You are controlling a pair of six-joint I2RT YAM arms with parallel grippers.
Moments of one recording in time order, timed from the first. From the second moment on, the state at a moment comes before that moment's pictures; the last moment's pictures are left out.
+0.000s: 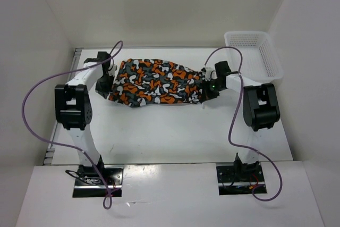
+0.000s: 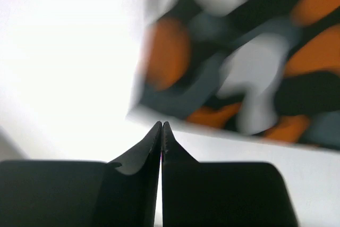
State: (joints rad) left arm 0.01 2.03 1.59 -0.92 -0.13 0.07; right arm 0.17 1.93 1.23 -0.43 -0.50 -0.03
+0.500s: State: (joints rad) left arm 0.00 1.68 1.27 -1.07 -0.13 0.07; right arm 0.32 1.64 1.07 -0.84 -0.44 -0.47
